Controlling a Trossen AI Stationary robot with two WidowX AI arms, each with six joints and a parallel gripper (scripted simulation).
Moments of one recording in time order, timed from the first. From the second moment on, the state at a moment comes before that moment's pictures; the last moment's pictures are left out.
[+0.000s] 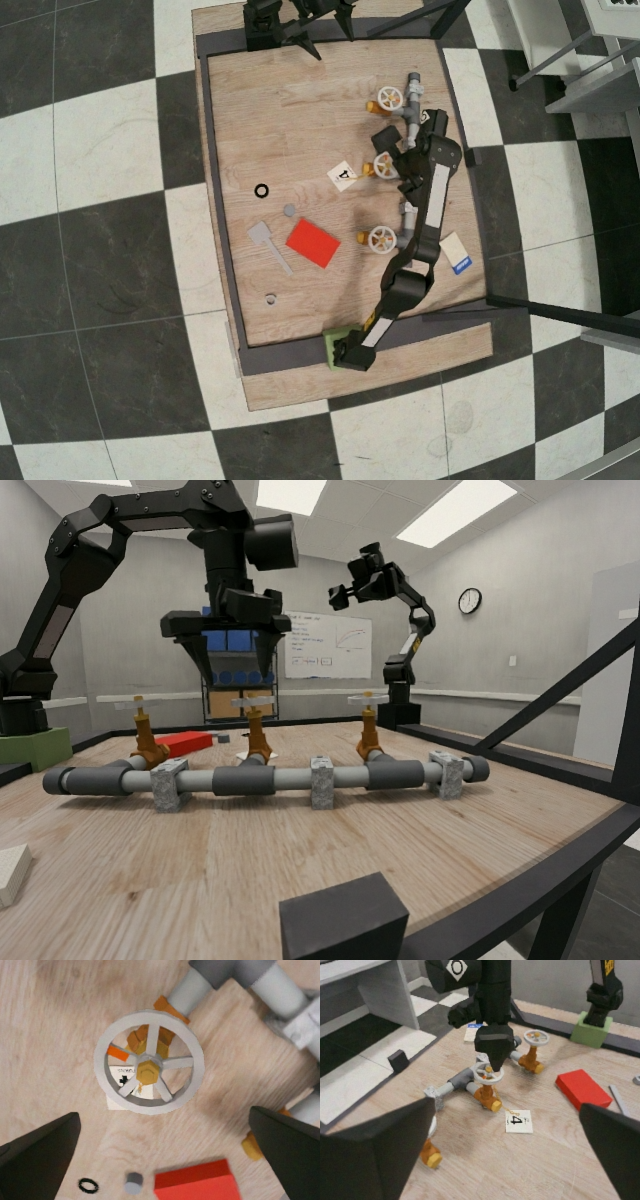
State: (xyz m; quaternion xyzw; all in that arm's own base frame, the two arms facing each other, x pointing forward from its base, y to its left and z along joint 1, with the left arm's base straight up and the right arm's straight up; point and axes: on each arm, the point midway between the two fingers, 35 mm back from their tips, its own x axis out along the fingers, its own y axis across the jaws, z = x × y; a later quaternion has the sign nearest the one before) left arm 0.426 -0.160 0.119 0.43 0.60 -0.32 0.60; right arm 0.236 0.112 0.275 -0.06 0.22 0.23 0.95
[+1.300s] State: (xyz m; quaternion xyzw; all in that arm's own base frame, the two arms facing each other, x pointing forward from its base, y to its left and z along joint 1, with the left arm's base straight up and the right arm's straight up) left arm 0.444 -0.158 0.110 0.71 0.18 -0.66 0.17; right arm 0.236 0.112 0.275 -0.06 0.22 0.23 0.95
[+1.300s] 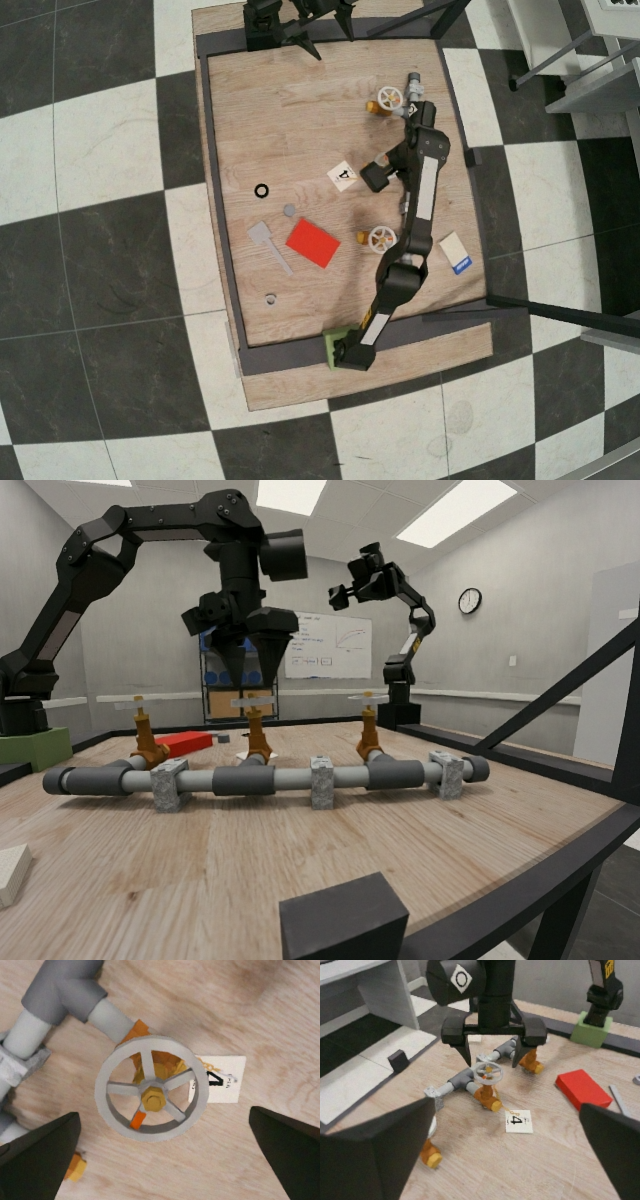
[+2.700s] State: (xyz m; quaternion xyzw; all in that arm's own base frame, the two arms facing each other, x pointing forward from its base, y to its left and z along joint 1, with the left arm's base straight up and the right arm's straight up) left arm 0.445 -0.164 0.077 0.70 0.19 -0.66 0.21; right arm 0.236 0.112 0.273 -0.06 0.22 0.23 0.95
